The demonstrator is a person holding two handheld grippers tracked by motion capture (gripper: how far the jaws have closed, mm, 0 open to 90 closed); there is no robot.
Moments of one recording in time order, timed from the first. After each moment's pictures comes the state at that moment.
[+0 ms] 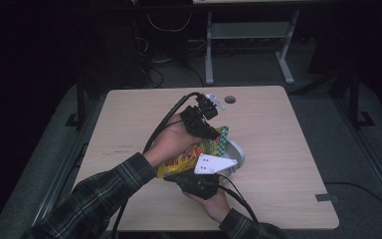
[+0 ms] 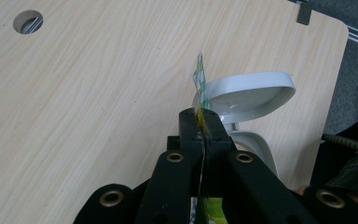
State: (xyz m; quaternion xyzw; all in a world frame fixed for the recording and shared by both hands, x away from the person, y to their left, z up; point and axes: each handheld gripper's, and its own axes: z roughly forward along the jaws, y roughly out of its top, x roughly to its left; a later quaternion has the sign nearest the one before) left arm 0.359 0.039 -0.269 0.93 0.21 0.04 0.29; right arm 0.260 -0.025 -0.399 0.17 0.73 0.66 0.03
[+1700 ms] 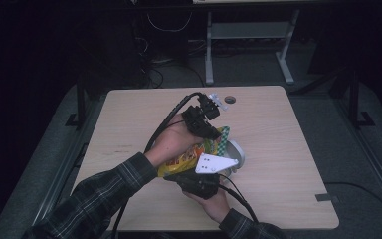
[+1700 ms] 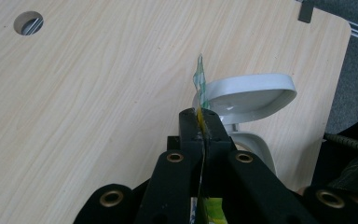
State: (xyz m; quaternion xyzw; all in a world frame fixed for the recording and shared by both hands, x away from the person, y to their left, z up) left arm 0.358 0.035 -0.268 0.94 0.20 0.05 0.28; right arm 0.260 -0.026 -0.398 0.17 0.72 0.67 0.03
